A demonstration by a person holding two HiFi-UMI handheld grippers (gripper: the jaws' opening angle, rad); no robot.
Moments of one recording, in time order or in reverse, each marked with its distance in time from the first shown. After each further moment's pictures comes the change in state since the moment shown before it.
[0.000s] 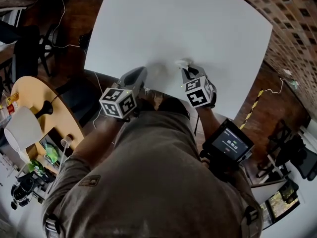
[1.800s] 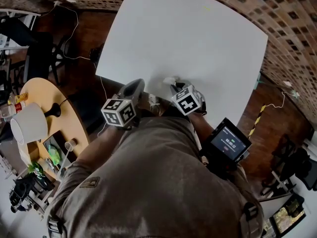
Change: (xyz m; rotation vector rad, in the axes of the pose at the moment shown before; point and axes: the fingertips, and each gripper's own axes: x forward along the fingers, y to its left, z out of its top) left arm -0.033 -0.004 0.011 0.041 -0.054 0.079; right arm 0.009 0.061 0.008 -0.020 -0.027 0.204
